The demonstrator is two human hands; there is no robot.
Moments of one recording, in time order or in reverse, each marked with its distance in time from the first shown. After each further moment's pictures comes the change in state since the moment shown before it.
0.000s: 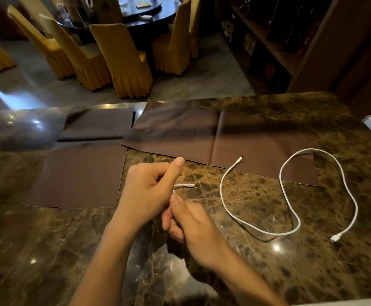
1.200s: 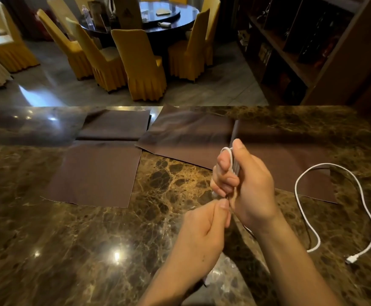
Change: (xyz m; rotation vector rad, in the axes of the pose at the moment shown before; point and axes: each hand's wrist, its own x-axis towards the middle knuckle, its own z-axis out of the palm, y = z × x) left_hand -0.053 0.033 0.053 -0.193 -0.102 -0.159; right_hand 0.038 -0.066 -0.049 0.417 0.125 -0.131
